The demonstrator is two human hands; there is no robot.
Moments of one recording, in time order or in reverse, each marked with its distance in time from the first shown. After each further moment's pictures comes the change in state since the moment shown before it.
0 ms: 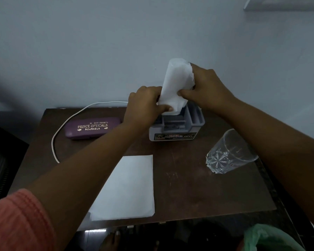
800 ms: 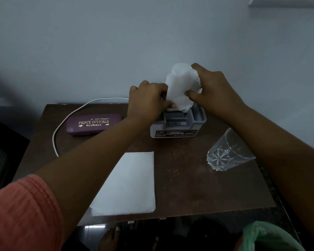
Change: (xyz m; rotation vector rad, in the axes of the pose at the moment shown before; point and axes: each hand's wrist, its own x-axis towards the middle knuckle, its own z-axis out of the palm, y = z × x) left_hand 0.001 0.003 -0.001 0.129 0.027 0.028; right_hand -0.015 0.004 0.003 -0.127 0.055 -0.083
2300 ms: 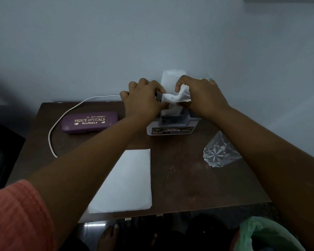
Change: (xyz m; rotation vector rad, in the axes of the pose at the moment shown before) left_hand -0.005 0.009 0.002 0.040 -0.080 -0.231; right_hand -0.001 0.013 0.024 -0.203 -0.063 0.081
